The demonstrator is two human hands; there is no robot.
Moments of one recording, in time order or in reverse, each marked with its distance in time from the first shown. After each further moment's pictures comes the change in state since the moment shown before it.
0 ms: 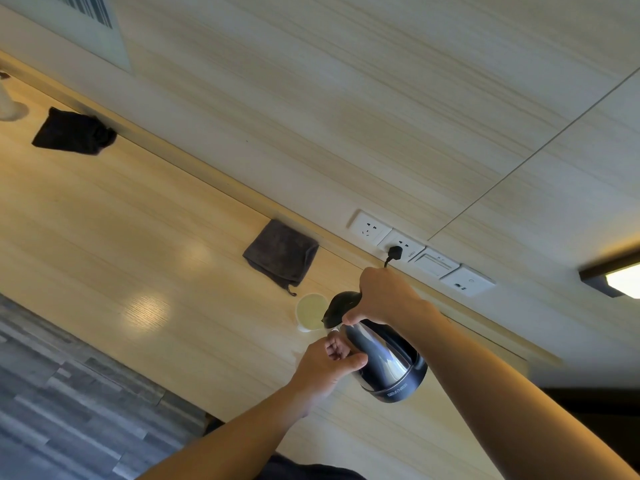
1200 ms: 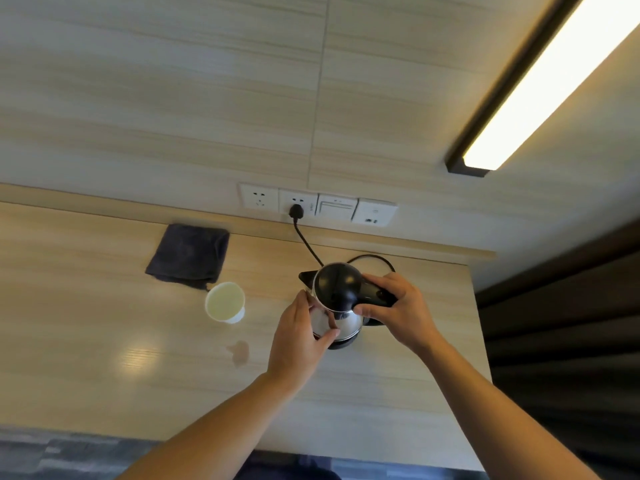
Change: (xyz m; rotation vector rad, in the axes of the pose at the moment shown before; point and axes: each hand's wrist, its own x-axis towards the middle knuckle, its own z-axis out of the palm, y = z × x) left_hand 0.035 -0.031 0.103 0.976 0.178 0.560; right_hand -0.119 0.192 0.133 1.013 0.528 0.111
